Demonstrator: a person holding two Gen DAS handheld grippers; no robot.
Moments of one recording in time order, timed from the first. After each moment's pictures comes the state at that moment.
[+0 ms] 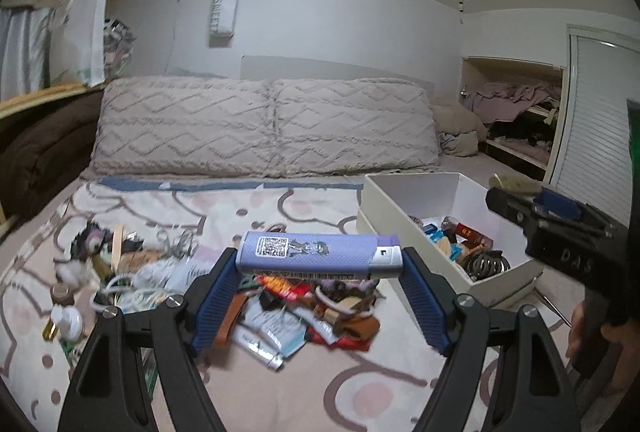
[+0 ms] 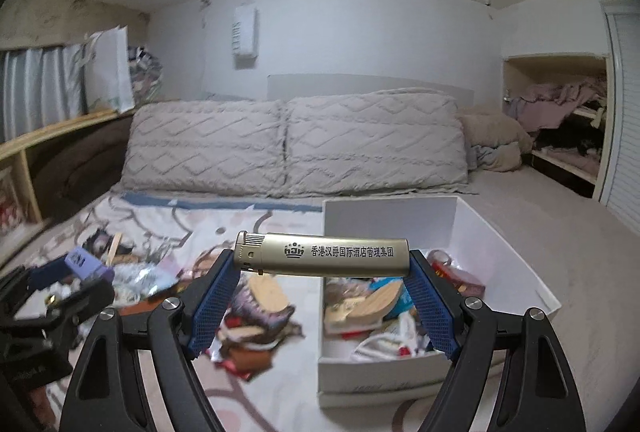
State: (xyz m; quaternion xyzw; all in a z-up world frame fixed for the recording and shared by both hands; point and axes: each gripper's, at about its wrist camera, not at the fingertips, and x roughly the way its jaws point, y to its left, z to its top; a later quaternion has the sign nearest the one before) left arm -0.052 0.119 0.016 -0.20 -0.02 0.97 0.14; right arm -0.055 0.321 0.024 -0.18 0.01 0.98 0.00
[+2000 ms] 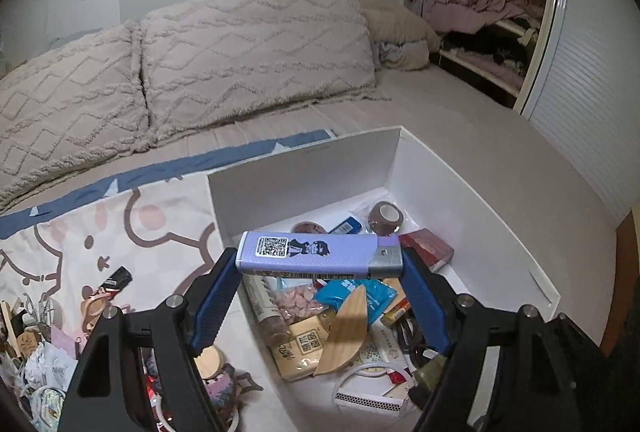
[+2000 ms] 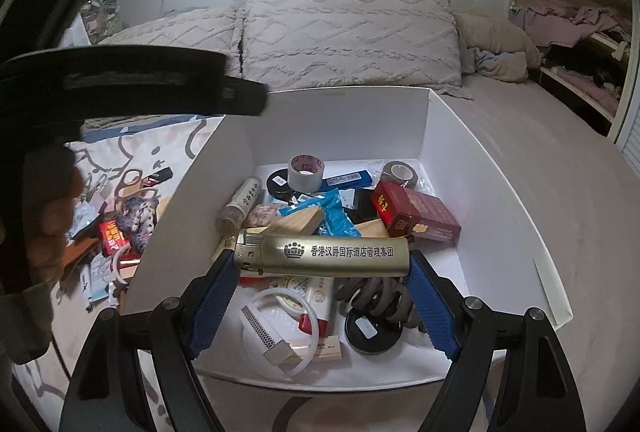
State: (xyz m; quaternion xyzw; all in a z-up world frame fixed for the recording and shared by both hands) left arm -0.240 0.329 0.018 -0.39 0.05 0.89 0.24; right arm -0.134 0.424 -0.039 -0.37 0.02 0.93 -0.01
